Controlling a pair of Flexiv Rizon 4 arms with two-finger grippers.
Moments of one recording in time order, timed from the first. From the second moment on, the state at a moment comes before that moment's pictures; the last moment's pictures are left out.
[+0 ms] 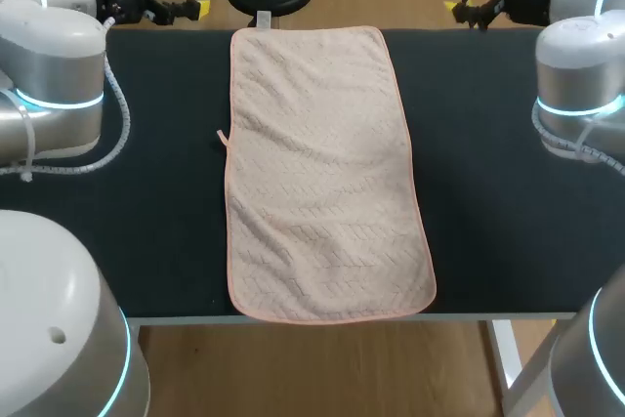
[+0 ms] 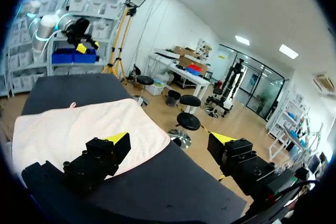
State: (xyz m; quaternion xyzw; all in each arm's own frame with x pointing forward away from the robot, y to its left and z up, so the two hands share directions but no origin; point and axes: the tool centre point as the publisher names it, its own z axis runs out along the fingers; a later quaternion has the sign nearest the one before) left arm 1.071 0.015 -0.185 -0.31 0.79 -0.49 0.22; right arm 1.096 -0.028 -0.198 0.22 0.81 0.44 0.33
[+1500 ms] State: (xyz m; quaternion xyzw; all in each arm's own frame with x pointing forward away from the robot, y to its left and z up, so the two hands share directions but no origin) left arm 0.989 -0.063 -0.252 -0.09 0.96 -0.22 0.11; right arm 1.011 0.054 -0.248 0.04 0.97 0.21 0.15
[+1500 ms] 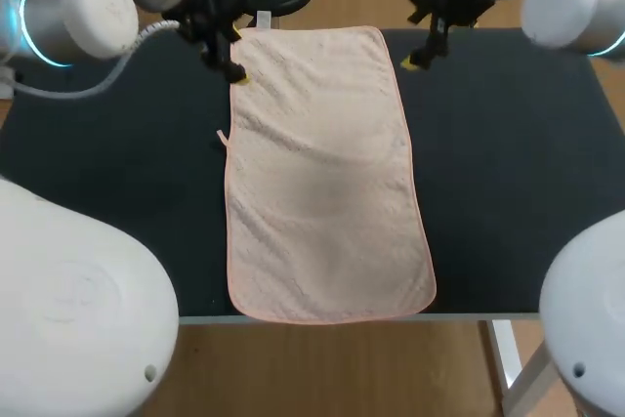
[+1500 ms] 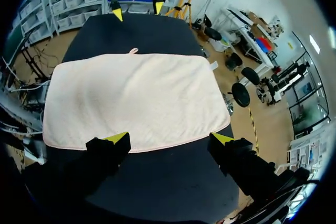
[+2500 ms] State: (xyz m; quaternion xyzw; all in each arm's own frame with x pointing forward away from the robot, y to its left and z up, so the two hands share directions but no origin) left arm 0.955 -0.091 -0.359 -0.03 0.99 -0.13 0.00; right arm 0.983 0.071 -0.353 -0.01 1.00 0.05 0.07
